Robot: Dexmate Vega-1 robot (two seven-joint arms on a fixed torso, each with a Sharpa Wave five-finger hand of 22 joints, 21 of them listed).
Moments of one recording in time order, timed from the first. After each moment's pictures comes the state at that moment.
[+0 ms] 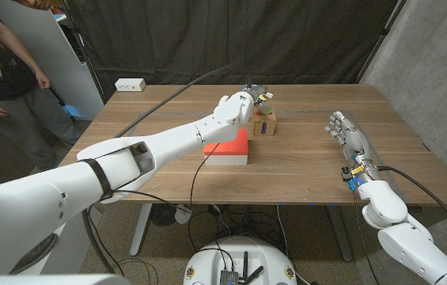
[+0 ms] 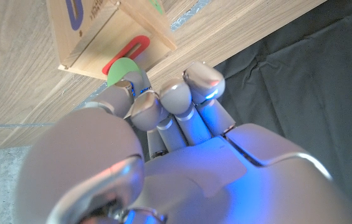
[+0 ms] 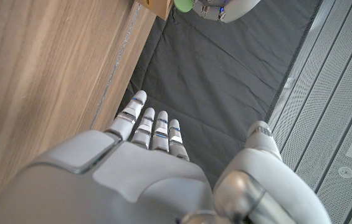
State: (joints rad) left arm 0.14 0.24 1.20 -1.35 0.69 0.58 -0.17; left_hand 0.80 0.09 0.79 -0.19 0.21 0.88 0.00 0.58 0.27 1.38 -0.17 1.52 0.56 1.39 -0.20 1.57 0.42 1.06 -0.18 1.56 1.24; right arm -1.40 -0.64 -0.09 -1.78 0.45 0.42 -0.24; right_hand 0.19 0.02 0.30 -0.15 0.18 0.05 0.12 0.20 0.18 0.14 0.11 0.20 0.19 0.06 0.09 0.23 0.33 0.28 0.09 0.20 0.17
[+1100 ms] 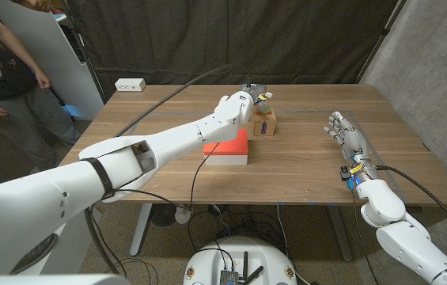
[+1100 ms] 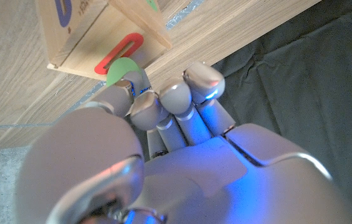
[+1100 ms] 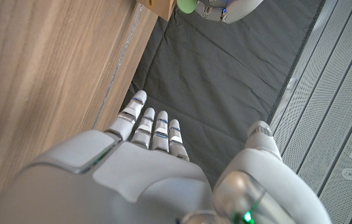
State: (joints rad) left arm 0.14 0.23 1.20 -1.31 0.69 0.57 -0.15; left_hand 0.80 0.08 0.79 -0.19 0.21 0.88 0.00 0.58 0.27 1.39 -0.17 1.52 0.55 1.39 -0.21 1.57 0.42 1.06 -0.18 1.56 1.24; right arm -1.38 -0.64 -0.11 -1.76 0.45 0.42 -0.24; right_hand 0.19 0.02 0.30 -0.15 0.18 0.05 0.12 0.20 0.18 0.14 0.11 0.20 0.19 0.06 0.09 0.23 0.33 0.28 0.09 0.20 0.17
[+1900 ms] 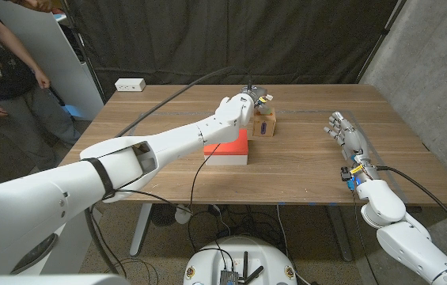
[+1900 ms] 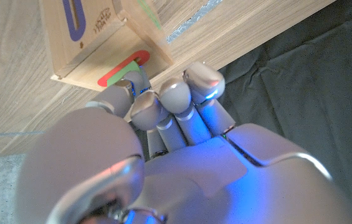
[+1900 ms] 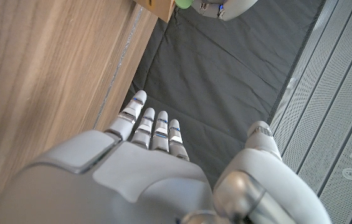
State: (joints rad) left arm 0.13 0.23 1.22 -1.30 0.69 0.58 -0.17; left_hand 0.80 0.09 0.79 -0.18 0.21 0.88 0.00 0.58 0.27 1.38 -0.17 1.52 0.55 1.39 -0.21 1.56 0.42 1.06 -0.18 1.56 1.24; right arm -1.39 -0.64 -0.11 -1.76 0.45 0.42 -0.24; right_hand 0.19 0.02 0.30 -0.15 0.18 0.05 0.12 0.20 0.18 0.14 0.11 0.20 0.19 0.06 0.09 0.23 0.33 0.28 0.09 0.20 0.17
